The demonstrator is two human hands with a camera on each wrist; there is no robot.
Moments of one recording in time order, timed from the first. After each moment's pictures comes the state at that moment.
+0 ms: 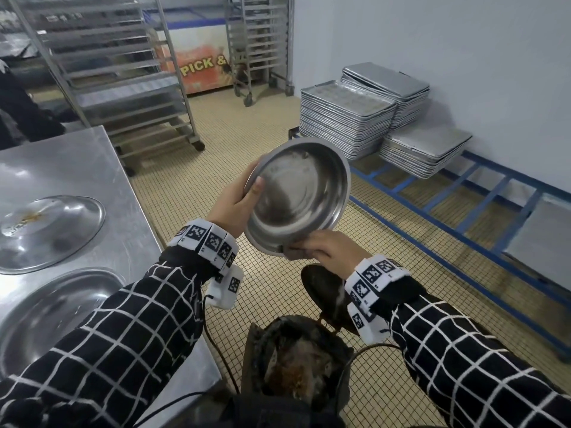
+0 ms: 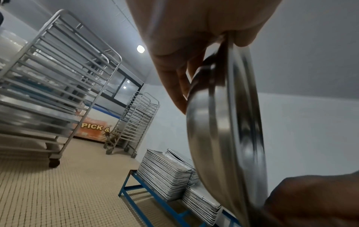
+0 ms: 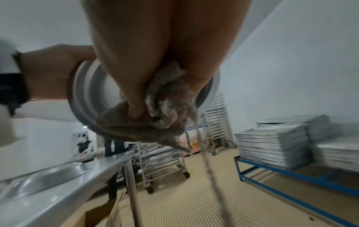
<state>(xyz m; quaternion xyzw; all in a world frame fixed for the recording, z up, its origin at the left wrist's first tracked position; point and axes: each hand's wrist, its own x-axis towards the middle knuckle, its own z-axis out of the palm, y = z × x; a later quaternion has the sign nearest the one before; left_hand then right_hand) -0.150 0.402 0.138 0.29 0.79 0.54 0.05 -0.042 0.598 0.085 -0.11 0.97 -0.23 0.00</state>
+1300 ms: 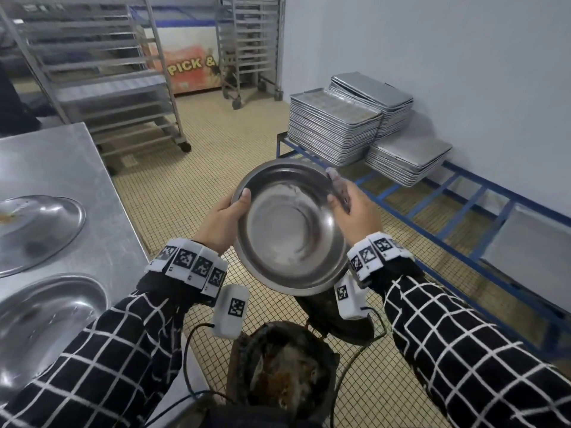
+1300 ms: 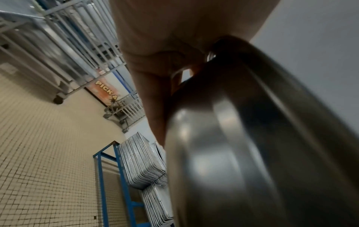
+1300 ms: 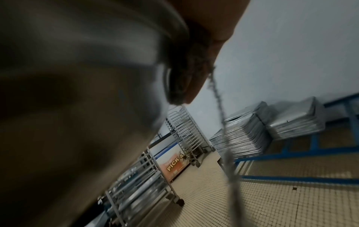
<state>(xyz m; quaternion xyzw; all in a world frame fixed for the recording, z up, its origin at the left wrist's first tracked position) -0.129 0.397 0.141 0.15 0.71 0.67 0.14 -0.068 0.631 0.116 0.17 0.90 -0.33 -0.22</state>
